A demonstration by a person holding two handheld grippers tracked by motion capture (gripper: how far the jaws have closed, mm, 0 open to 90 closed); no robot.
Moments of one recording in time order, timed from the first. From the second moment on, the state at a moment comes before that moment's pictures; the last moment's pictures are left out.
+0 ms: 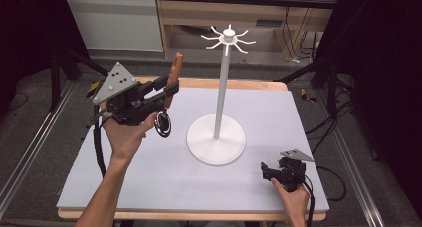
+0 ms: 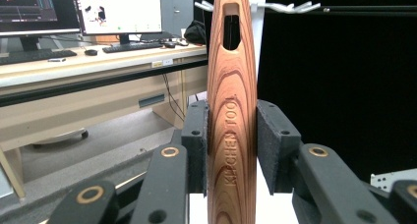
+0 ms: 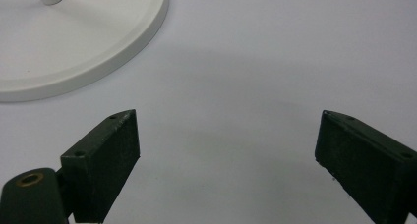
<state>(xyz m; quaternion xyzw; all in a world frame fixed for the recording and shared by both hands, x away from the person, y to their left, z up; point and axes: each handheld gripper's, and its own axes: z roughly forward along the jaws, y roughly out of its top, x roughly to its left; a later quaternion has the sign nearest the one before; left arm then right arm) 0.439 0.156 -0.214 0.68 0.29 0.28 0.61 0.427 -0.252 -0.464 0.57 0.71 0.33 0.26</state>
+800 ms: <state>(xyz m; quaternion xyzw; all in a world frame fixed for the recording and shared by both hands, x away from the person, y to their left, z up) 0.455 0.131 -0.195 0.69 0.28 0.27 0.61 0.428 -0.252 -0.464 0.57 0.71 0.33 0.25</state>
